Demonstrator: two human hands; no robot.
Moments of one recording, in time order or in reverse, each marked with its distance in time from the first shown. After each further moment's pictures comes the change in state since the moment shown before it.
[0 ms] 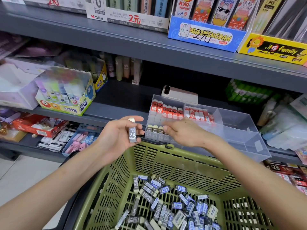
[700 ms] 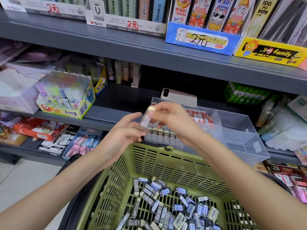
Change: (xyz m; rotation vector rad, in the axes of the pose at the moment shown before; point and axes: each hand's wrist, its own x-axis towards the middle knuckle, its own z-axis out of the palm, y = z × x) left_hand -0.006 0.000 0.008 0.311 -0.029 0.148; right_hand 0.005 -0.040 -0.023 1.127 0.361 0.005
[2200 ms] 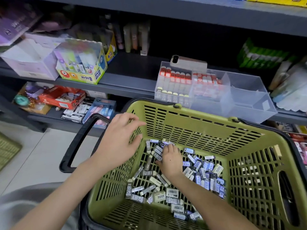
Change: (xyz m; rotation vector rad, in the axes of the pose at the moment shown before) left_hand -0.108 -0.044 -0.005 1.324 0.128 0.409; right_hand -0.124 0.235 0.117 -1.154 0.013 0.158
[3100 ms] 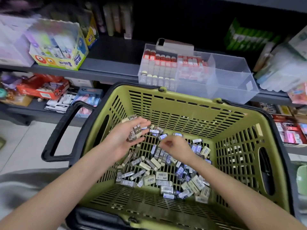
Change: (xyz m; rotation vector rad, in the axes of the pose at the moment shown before) left_hand 0.010 0.032 0.046 -1.356 -0.230 -0.980; right_hand -0.034 0.047 -0.082 0.745 -0.178 -0.006
